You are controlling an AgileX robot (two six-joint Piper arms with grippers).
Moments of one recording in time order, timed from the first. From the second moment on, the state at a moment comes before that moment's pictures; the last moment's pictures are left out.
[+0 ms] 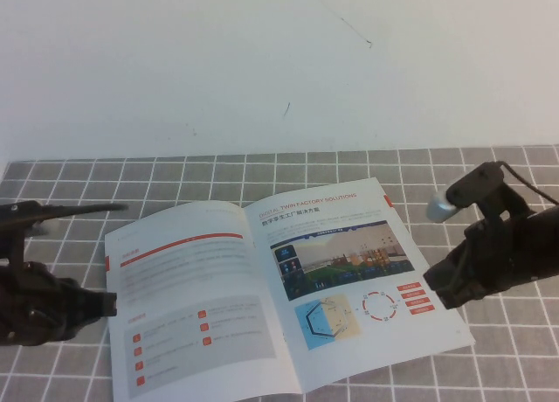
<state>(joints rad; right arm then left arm) 0.25 1.72 -0.92 0.90 0.53 -1.19 0.01 1.25 -0.65 -0.60 0.49 0.41</state>
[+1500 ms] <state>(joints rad) 0.25 1.91 -0.94 0.91 0.60 -1.19 -0.10 1.66 -0.67 -0.82 0.33 0.43</state>
